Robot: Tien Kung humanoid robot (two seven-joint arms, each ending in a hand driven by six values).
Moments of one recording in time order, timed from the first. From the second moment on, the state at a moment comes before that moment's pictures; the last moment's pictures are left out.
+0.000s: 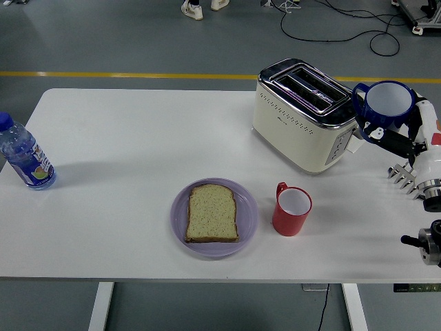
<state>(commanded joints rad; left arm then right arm) -0.03 0.01 -0.30 -0.18 0.34 0.16 -0.04 0.28 -0.42 1.05 1.39 -0.98 -0.55 0.31</state>
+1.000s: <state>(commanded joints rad) -0.03 0.01 -0.29 -0.18 0.34 0.16 -0.04 0.21 -0.22 0.98 0.93 -0.81 -0.45 0.64</state>
